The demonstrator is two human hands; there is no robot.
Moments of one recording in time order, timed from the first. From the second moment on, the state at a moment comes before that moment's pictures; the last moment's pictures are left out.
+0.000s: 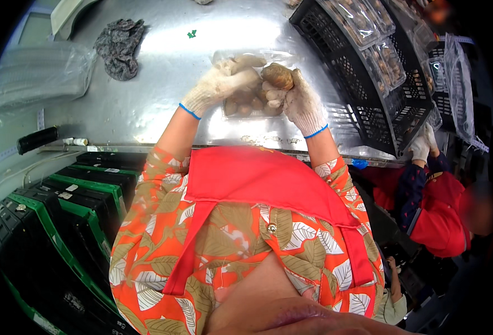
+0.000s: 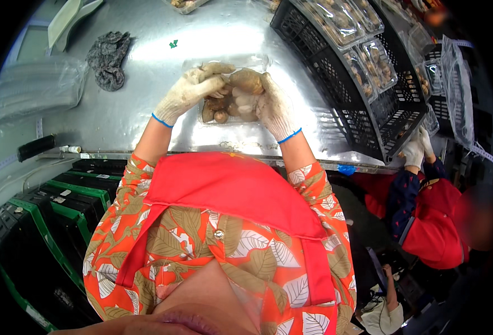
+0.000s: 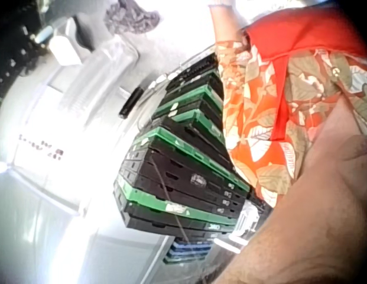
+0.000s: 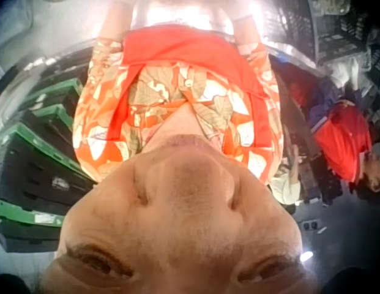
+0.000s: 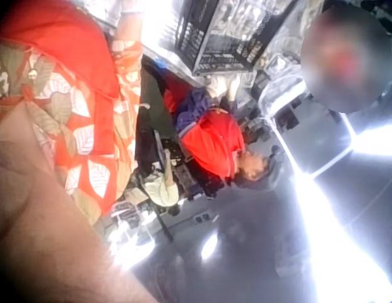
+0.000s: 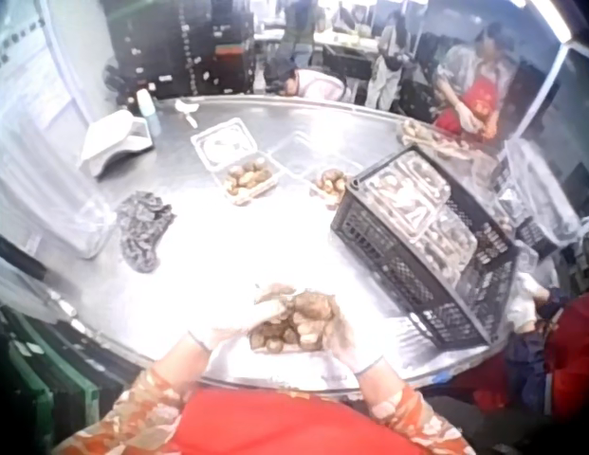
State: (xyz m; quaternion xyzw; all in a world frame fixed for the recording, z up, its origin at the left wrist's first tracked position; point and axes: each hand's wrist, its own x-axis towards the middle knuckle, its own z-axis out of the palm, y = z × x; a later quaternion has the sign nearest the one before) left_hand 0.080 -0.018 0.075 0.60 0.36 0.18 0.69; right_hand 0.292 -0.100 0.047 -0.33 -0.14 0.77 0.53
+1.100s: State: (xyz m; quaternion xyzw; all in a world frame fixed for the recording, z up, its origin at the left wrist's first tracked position) left_hand 0.094 -0.022 0.048 0.78 0.43 0.19 0.42; right_hand 0.264 -0.116 0.075 -0.62 -0.49 0.48 0.38
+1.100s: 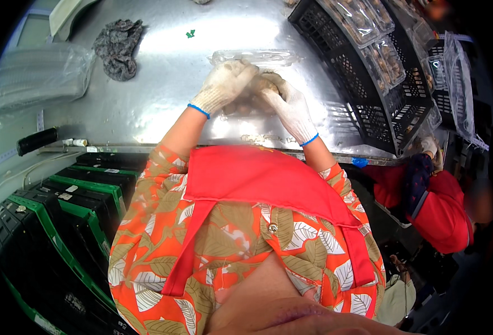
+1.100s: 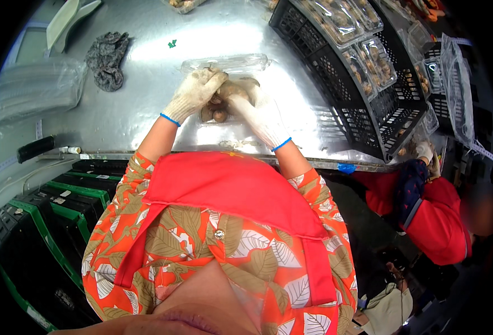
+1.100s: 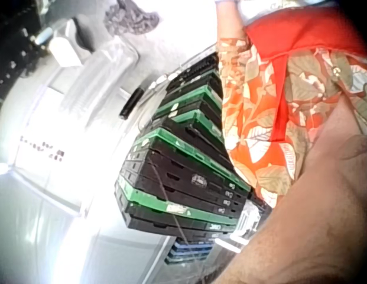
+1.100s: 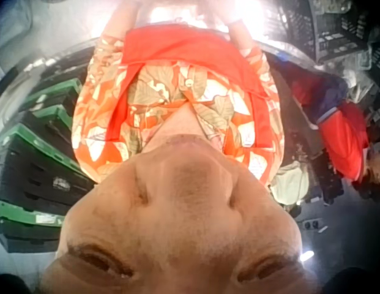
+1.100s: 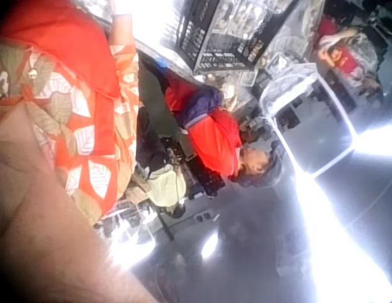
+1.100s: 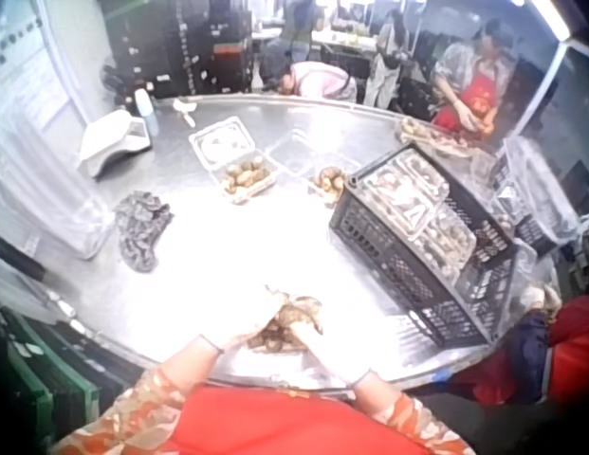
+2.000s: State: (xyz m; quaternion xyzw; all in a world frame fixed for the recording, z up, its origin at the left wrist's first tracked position) left_hand 0.076 -0.025 0.065 0.60 0.36 0.17 0.70; right_hand 0.277 -0.107 0.085 -0.56 -0.50 0.51 0.42
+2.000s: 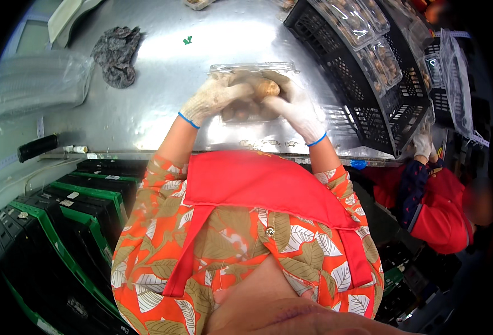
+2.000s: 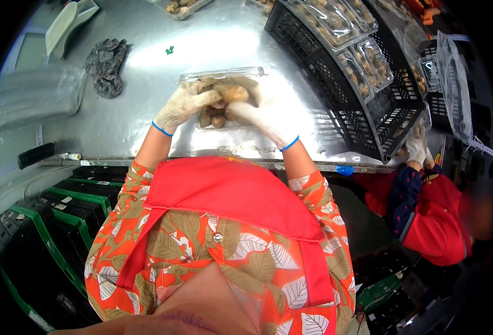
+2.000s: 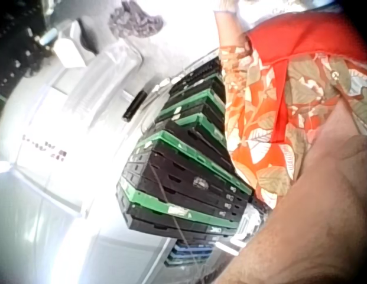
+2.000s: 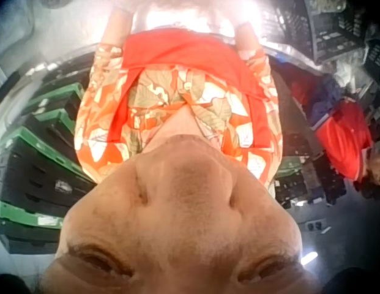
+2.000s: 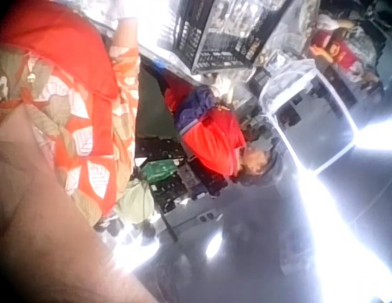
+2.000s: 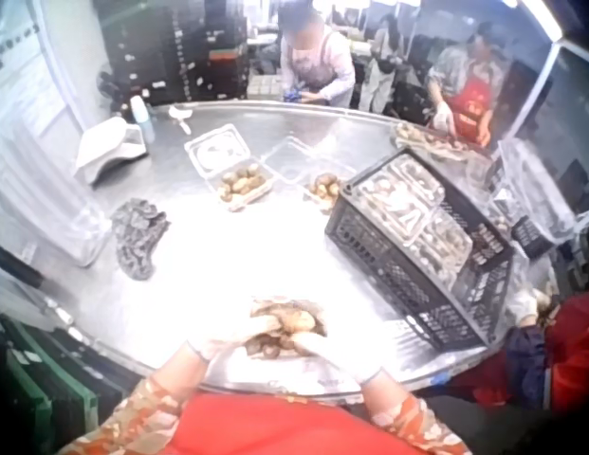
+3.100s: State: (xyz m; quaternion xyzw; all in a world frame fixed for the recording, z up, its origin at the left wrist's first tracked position) left_hand 0.103 -0.032 0.033 0.51 0.38 0.23 0.73; right_hand 0.268 -0.110 0.080 -0.53 -0.40 0.53 0.52
